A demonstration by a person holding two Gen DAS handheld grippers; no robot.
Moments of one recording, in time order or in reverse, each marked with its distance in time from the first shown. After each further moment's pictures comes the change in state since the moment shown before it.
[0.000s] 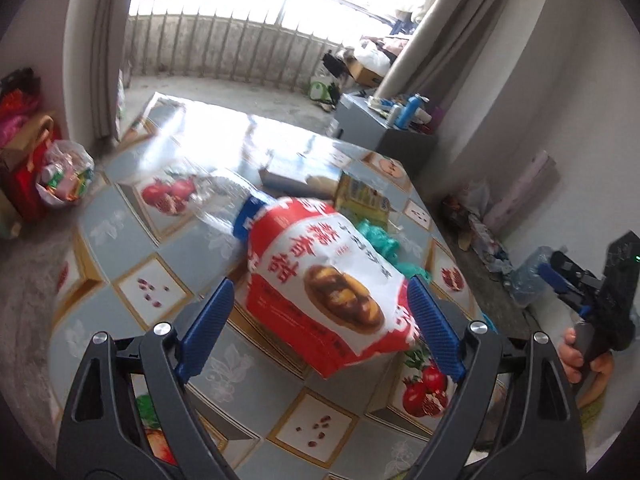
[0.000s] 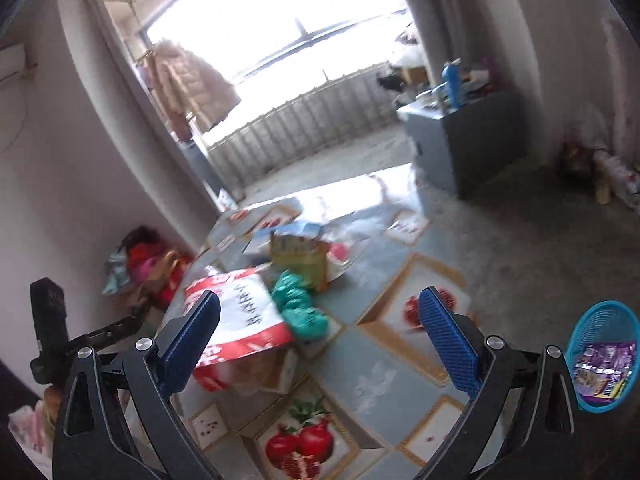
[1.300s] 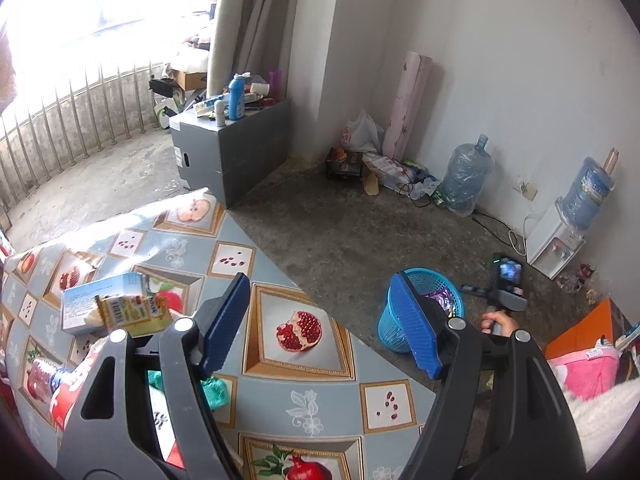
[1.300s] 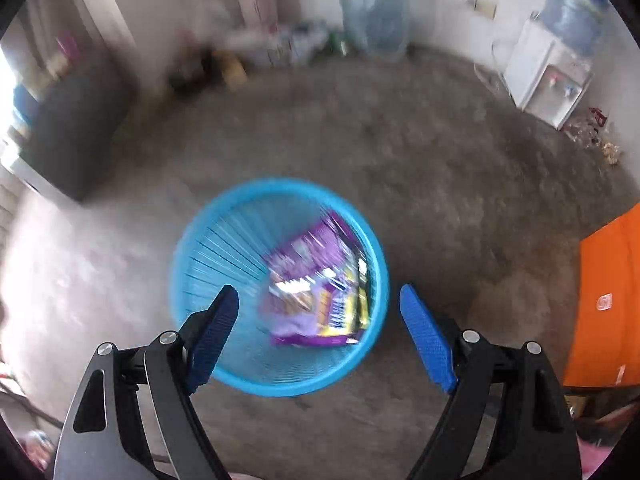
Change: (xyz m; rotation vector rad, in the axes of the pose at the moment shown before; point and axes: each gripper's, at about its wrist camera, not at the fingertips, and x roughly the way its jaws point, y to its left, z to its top) left arm 0.095 -0.264 0.048 0.532 0.088 -0.239; right arm -0.082 -0.406 -0.076 0.735 0.060 -1.015
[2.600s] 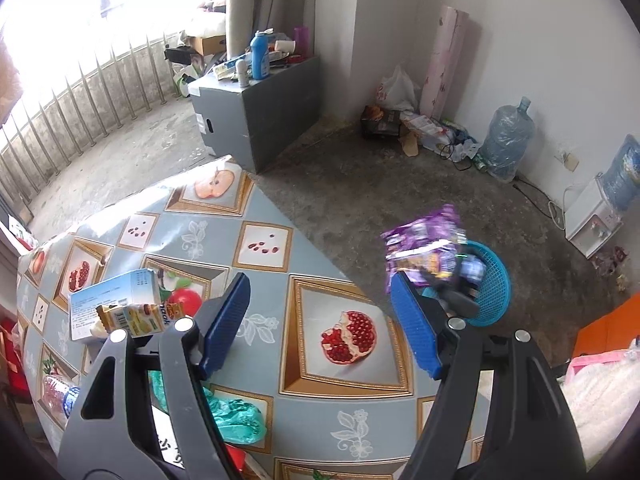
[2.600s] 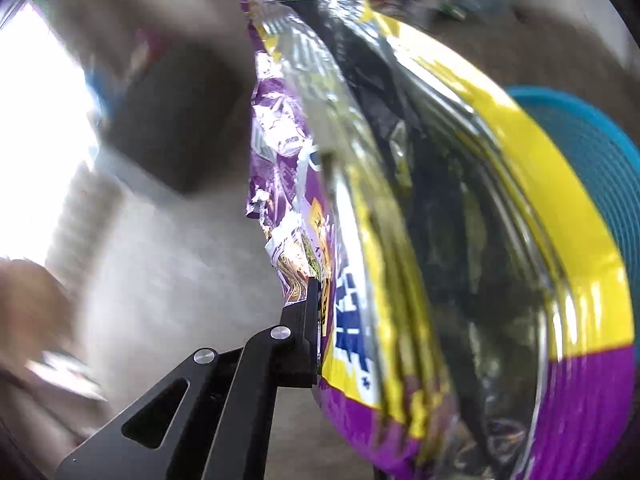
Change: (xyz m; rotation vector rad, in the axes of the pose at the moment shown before) left arm 0.087 0.027 0.015 0.020 0.163 0.114; right arm 0.139 0.130 -0.097 0.127 0.036 0.446
